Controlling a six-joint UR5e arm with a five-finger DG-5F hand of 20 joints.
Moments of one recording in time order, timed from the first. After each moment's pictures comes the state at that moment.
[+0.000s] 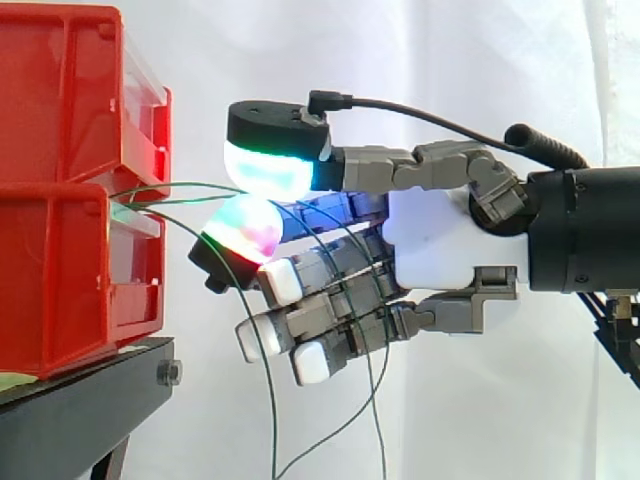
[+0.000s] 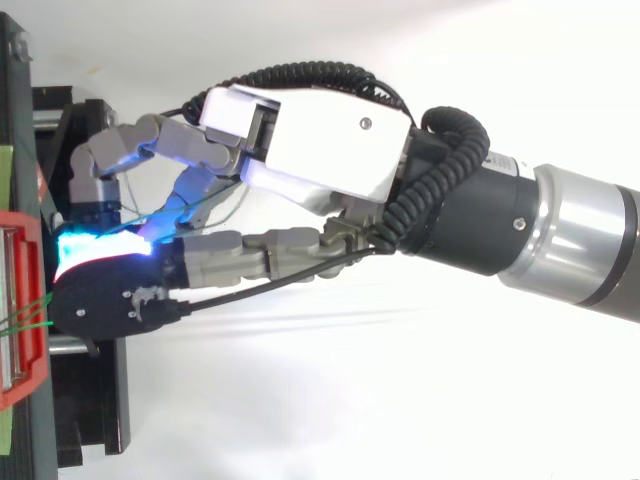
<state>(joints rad) 0.18 -2.39 -0.98 -2.89 -1.14 -0.17</state>
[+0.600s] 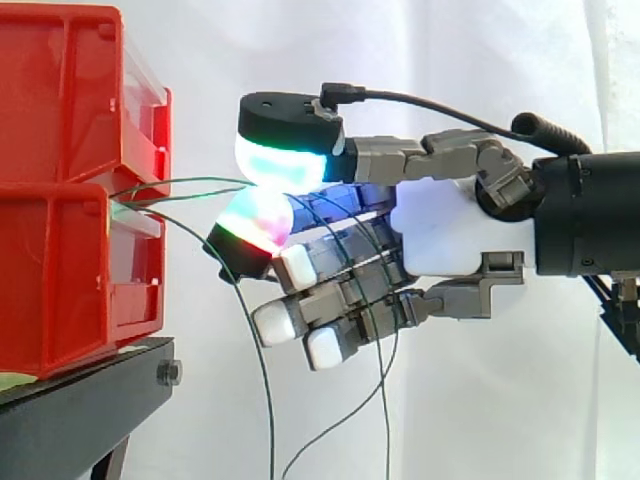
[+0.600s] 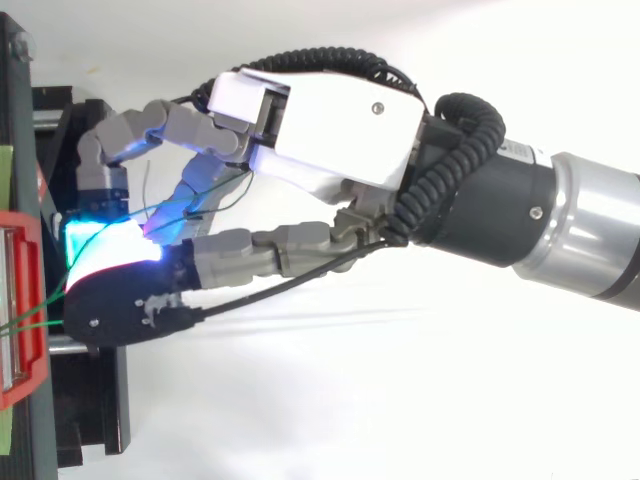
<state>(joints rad) 0.17 -2.37 -0.98 -2.92 -1.14 -0.17</state>
